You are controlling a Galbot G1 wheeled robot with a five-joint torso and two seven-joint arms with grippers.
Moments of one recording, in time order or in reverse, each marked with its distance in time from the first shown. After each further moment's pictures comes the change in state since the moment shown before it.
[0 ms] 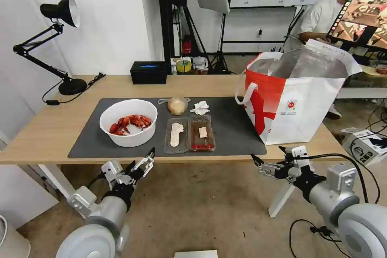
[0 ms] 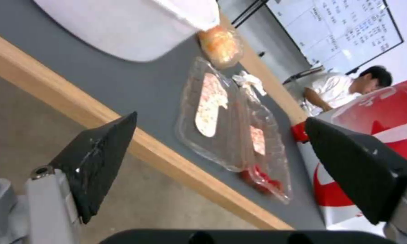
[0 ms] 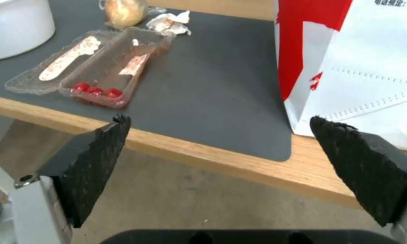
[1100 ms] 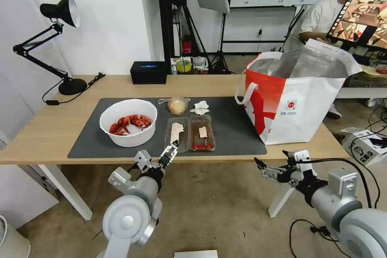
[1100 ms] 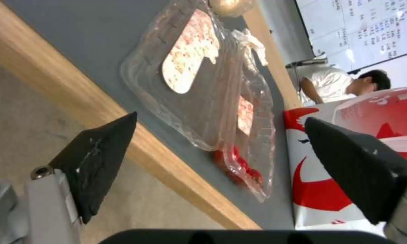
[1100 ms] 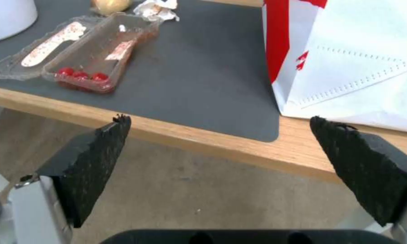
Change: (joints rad) left arm -0.247 -0.040 0.181 0.158 -0.207 -0.053 -0.272; right arm -0.055 0.011 0.021 0.013 -0.020 0.002 0.016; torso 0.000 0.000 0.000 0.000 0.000
